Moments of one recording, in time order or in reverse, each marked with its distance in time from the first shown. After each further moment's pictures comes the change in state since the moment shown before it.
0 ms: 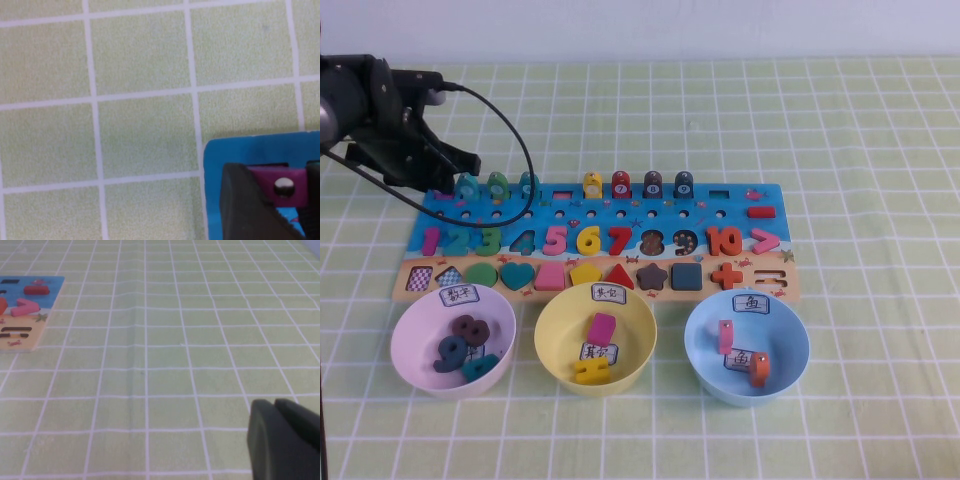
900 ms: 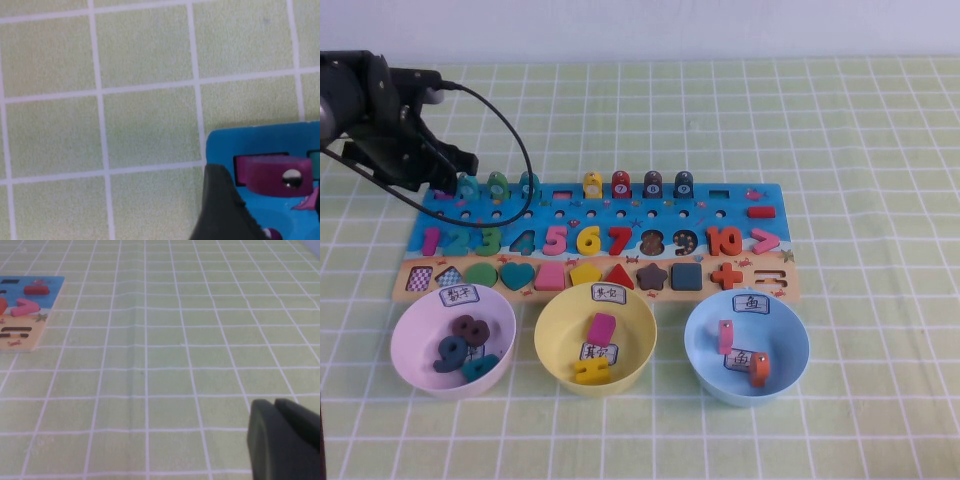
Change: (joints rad) right arm 0.000 0.000 0.000 0.000 0.000 0.000; left arm -0.001 -0.012 0.000 0.009 0.023 0.001
